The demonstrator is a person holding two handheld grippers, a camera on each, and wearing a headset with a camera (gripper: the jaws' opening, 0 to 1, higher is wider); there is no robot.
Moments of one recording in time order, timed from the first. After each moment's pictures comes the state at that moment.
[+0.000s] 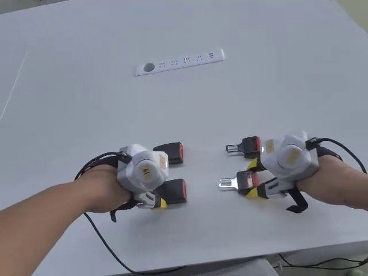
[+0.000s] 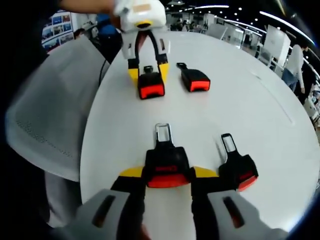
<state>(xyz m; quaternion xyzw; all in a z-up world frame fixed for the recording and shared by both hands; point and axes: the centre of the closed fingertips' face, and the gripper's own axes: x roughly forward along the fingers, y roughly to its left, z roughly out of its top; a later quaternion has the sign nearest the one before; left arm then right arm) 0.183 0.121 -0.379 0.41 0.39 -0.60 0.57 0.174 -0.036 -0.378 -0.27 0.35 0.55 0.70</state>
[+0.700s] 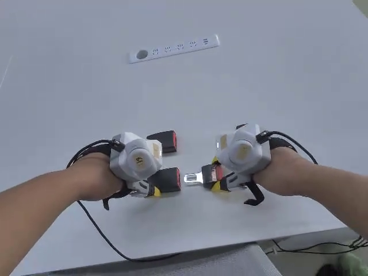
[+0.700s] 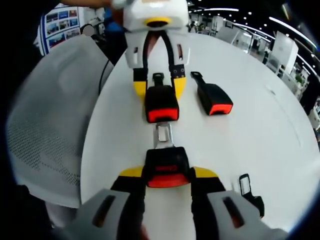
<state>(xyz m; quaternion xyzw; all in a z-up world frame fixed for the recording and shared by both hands) 0.184 0.120 -0.379 0.42 0.39 -0.60 0.56 0.173 0.020 -0.379 -0.29 0.34 0.57 0.68</state>
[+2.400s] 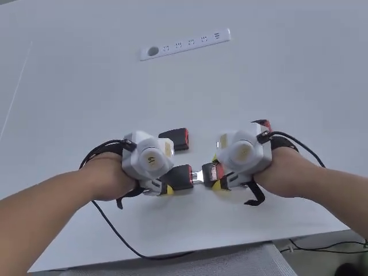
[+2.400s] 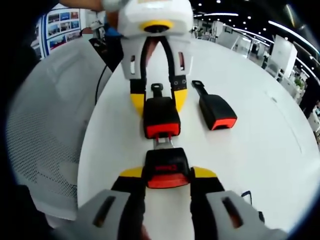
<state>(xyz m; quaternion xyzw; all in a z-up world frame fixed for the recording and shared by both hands) 0.186 0.119 -0.378 0.42 0.39 -0.60 0.56 0.182 0.043 -0.377 -0.28 0.32 0.58 0.69</state>
